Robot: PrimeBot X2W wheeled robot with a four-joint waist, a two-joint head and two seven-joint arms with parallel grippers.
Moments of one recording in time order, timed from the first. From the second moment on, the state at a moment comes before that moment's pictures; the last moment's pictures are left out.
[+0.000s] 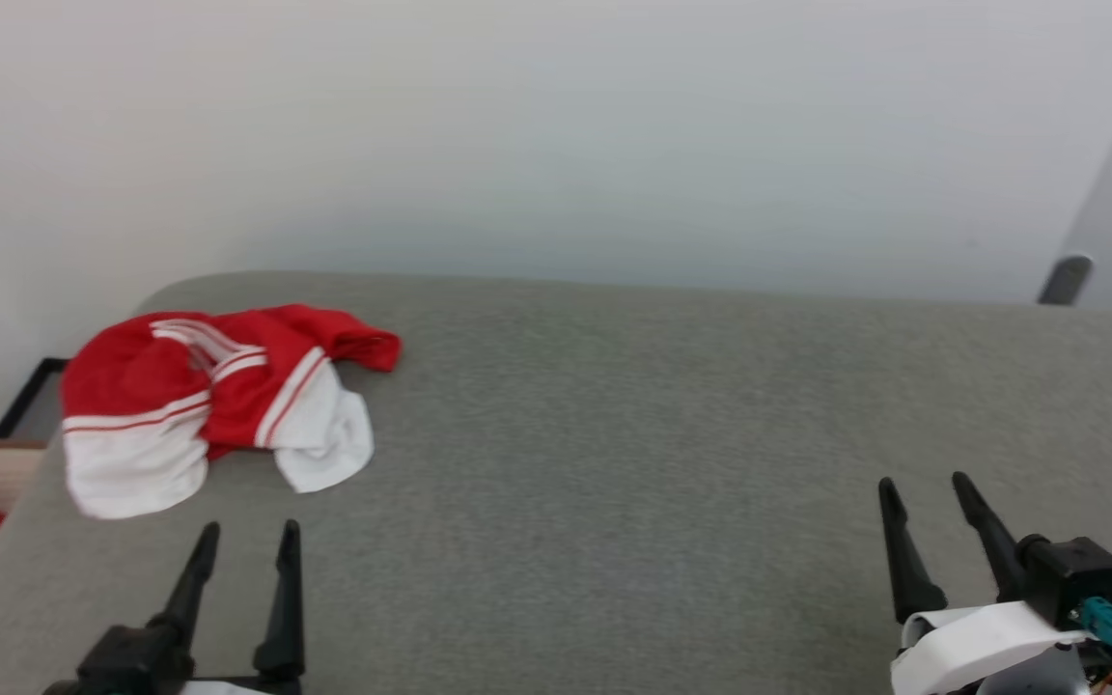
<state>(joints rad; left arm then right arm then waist) 0.08 0.21 -0.02 0.05 -0.27 -0.03 -0.24 -0.06 -0.05 0.00 0.18 0.15 0.13 -0.14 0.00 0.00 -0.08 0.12</state>
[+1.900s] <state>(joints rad) -0.79 0.54 -0.02 0.36 -0.63 -0.12 0.48 -0.30 -0.11 0.06 -0.07 0.09 0.13 -0.03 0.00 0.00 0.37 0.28</state>
